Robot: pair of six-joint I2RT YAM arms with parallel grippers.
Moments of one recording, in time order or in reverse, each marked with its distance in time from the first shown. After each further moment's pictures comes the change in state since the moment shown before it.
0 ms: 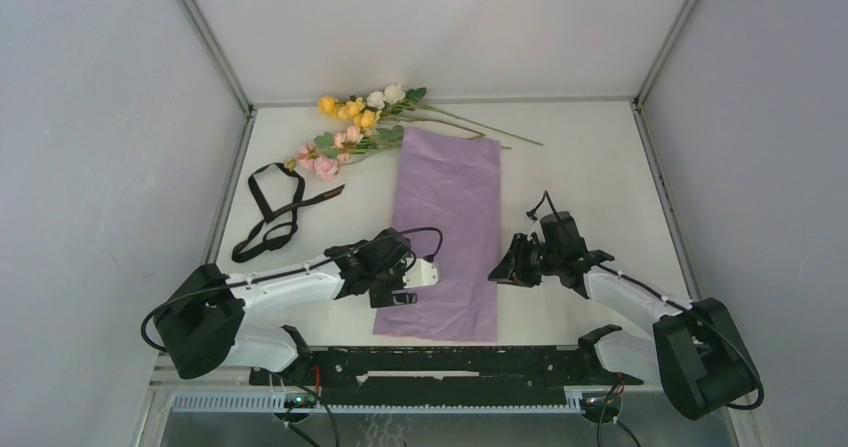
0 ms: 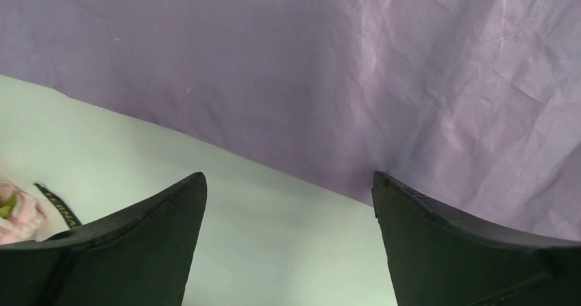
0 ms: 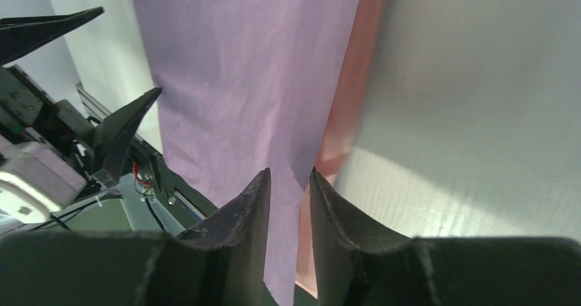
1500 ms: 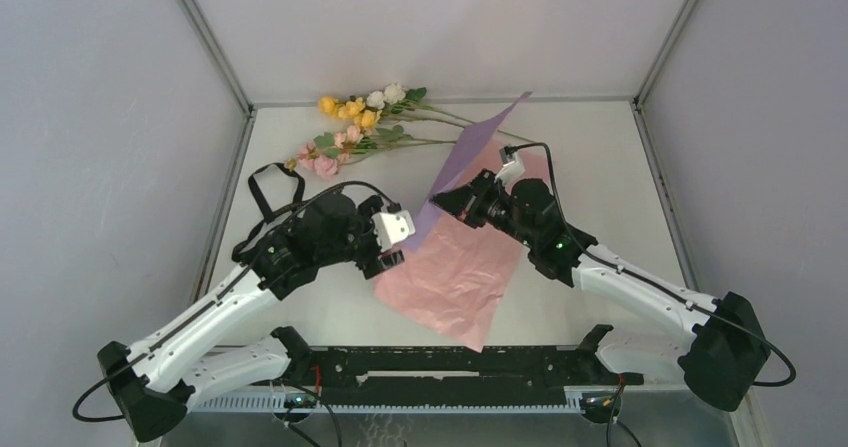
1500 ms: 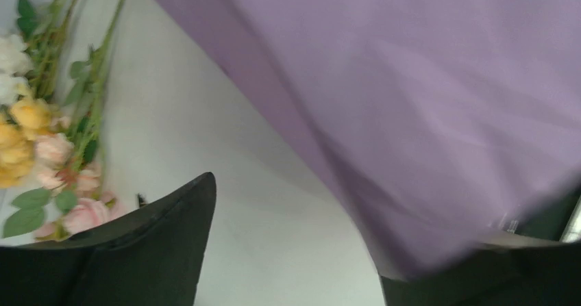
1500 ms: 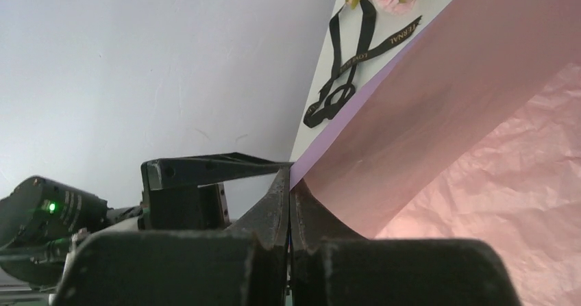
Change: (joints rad) left arm 0.088 -0.406 0.271 -0.230 0.241 -0.134; right arm 0.397 -0.019 0.376 0.371 0.421 0.371
